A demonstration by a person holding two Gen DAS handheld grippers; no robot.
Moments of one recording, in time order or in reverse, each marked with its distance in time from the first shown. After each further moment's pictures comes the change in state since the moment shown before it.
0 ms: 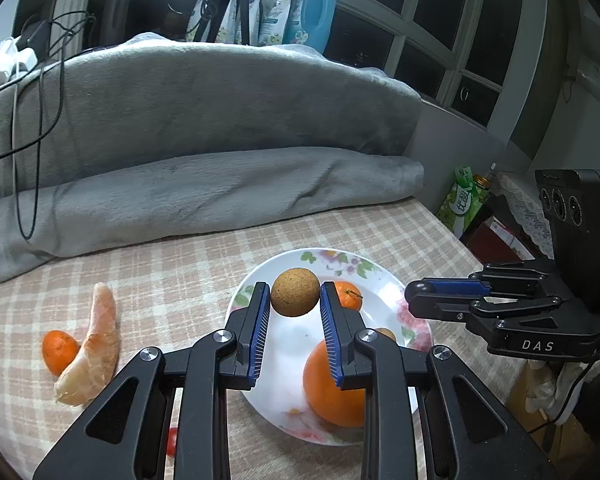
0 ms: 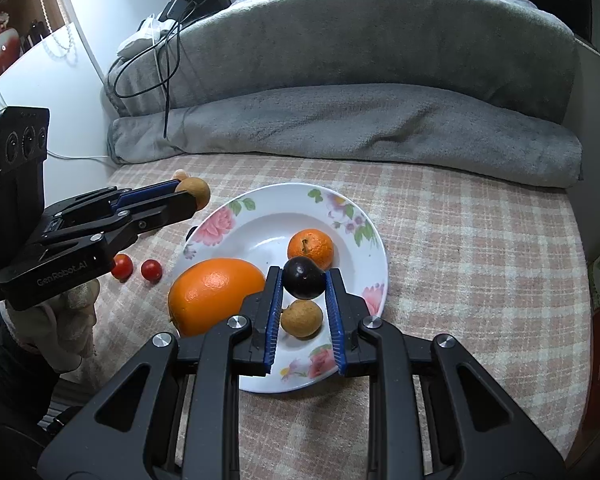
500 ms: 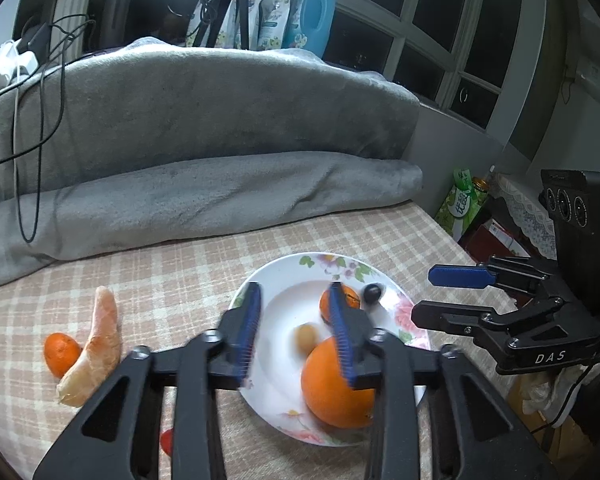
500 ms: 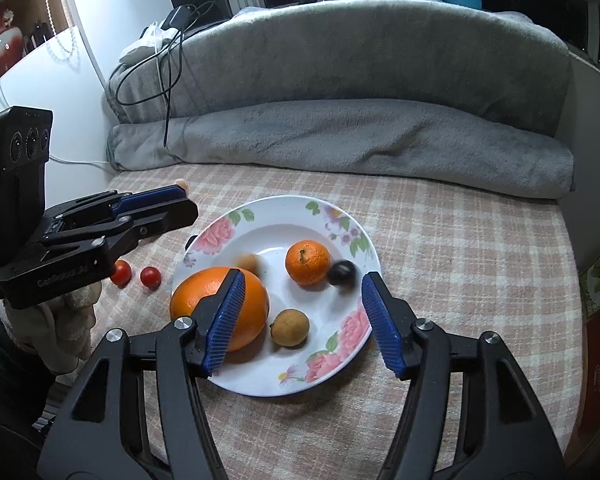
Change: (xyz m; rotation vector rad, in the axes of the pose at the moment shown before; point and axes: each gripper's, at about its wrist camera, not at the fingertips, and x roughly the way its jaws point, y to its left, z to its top) left arm -0.004 -0.002 0.002 0.003 -0.012 -0.002; right arm -0.008 0.001 0.003 -0.012 -0.043 -0.025
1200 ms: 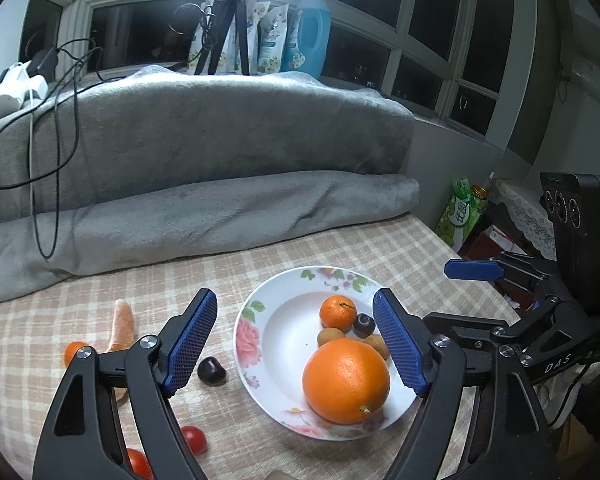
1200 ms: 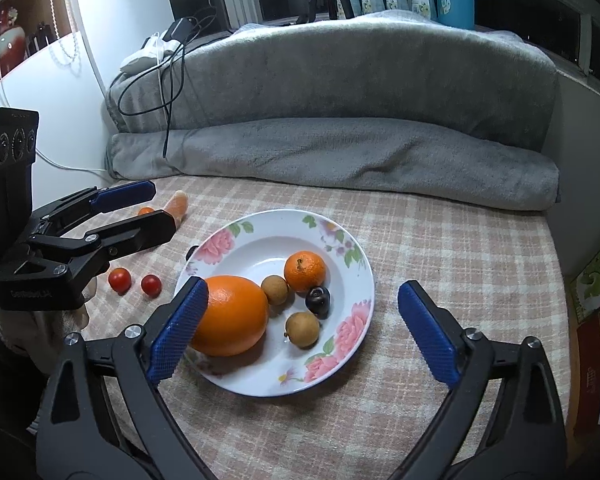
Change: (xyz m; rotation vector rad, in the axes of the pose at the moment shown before) left arm -0.022 -0.004 0.004 0.023 -0.054 0.027; right arm -0.016 0.008 -0.001 -0.011 -0.050 -0.032
